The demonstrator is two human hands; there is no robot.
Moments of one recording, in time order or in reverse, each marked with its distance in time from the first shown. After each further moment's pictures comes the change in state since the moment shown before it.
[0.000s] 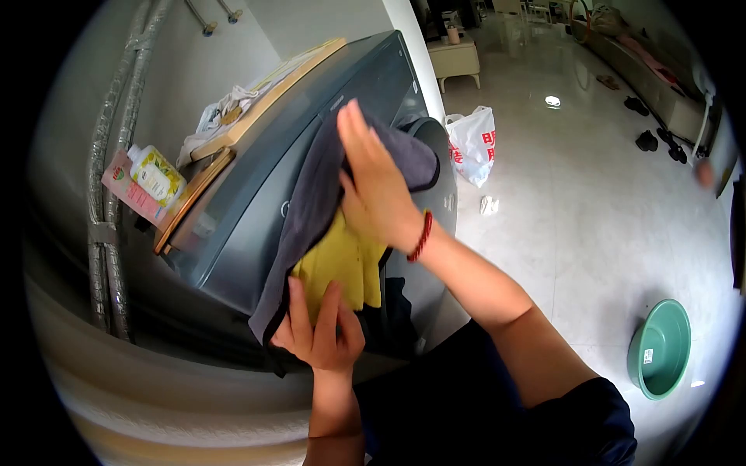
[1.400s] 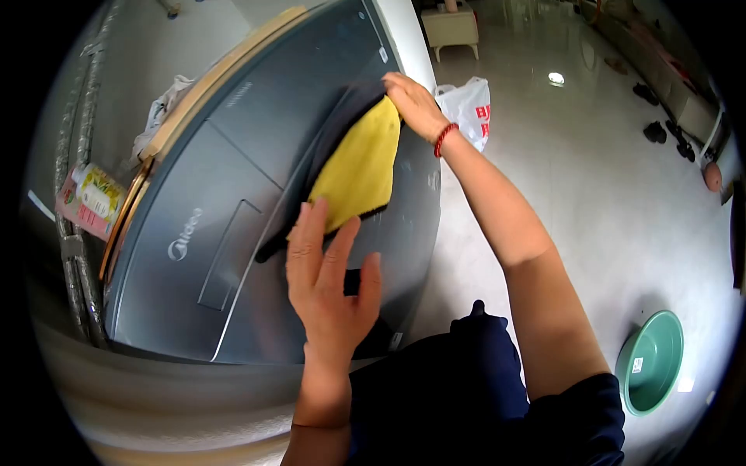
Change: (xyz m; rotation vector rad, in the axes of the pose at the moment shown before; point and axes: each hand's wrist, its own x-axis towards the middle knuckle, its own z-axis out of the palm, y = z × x) left_hand 0.042 0.071 0.083 -0.429 -0.384 -0.135; right_hand 0.004 0.235 -0.046 0.134 -0.150 0.313
